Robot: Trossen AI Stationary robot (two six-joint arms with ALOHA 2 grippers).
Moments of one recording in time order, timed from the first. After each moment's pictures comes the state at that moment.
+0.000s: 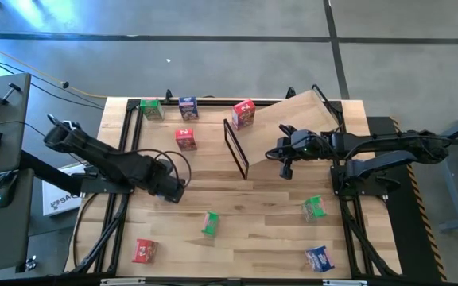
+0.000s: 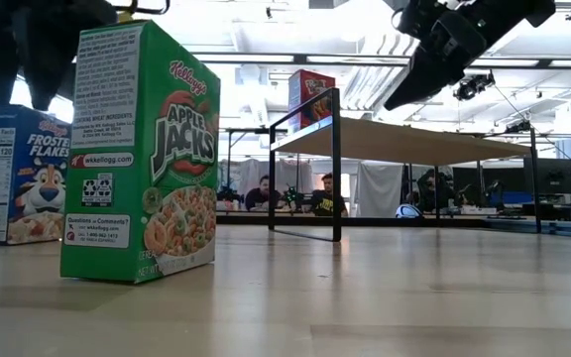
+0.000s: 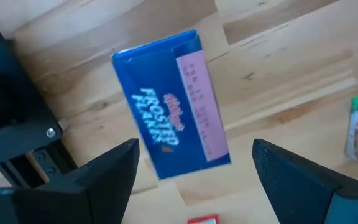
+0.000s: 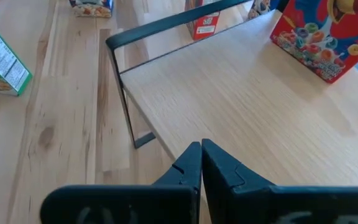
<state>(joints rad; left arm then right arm) -0.37 1.36 1.07 -1.28 -0.04 -1.54 -0.06 1.08 0.75 -0.33 0.14 -0.03</state>
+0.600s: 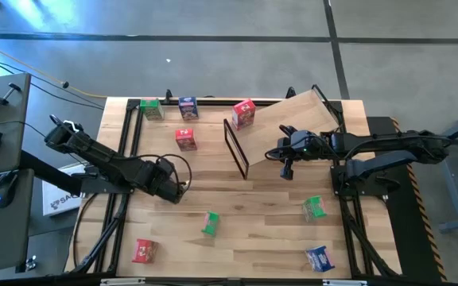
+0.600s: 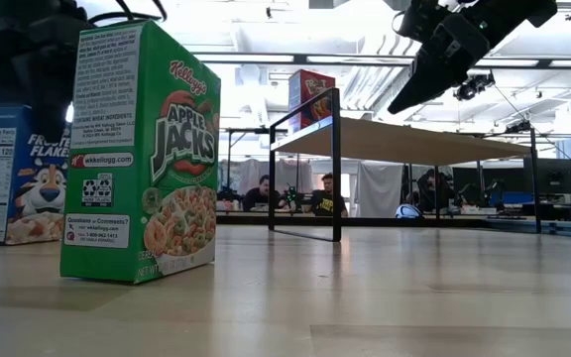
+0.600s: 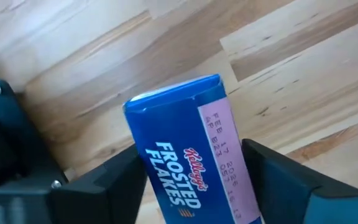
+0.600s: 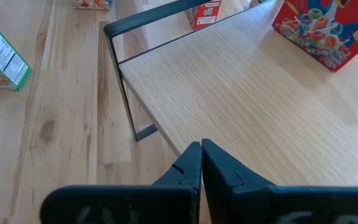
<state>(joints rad) -0.40 1.36 0.98 -1.20 -0.19 -1.48 -0.06 1.08 0.75 -0.35 0.13 0.00</state>
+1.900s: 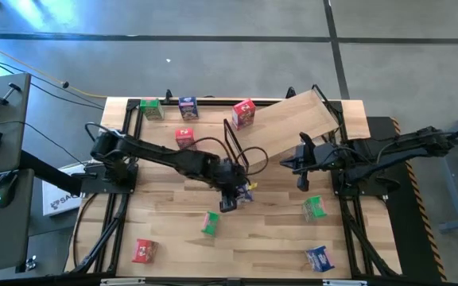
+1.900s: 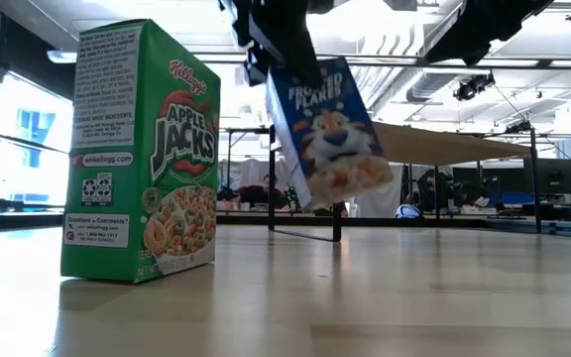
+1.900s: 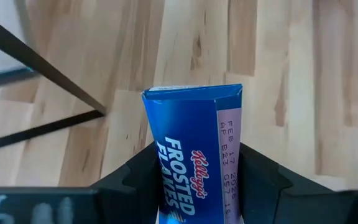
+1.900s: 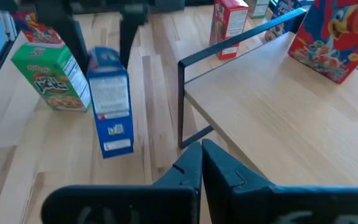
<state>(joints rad) -0.16 1.86 1.53 -0.68 -0.04 -0.28 0.19 0.86 0.75 -0.46 0.29 0.18</state>
